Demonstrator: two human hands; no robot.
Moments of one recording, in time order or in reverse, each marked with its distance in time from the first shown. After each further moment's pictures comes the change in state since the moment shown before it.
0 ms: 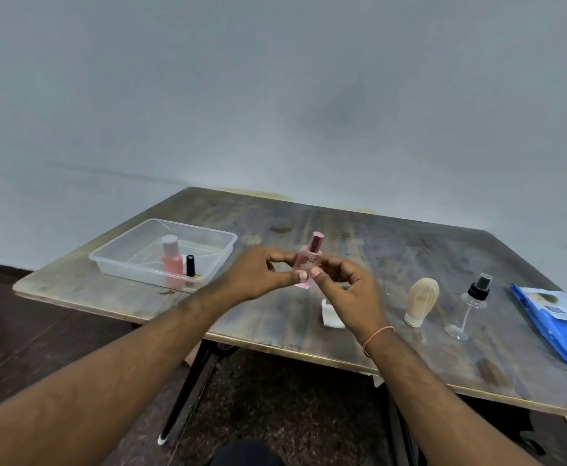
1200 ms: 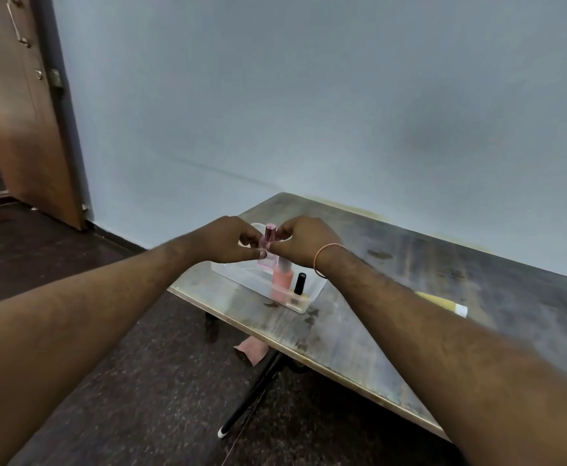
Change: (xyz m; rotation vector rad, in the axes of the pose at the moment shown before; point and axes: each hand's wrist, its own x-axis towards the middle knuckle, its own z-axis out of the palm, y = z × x) left_hand -0.054 -0.113 -0.250 0.570 -0.003 -0.229; right_hand 0.114 -0.120 0.264 -0.802 -0.610 -0.147
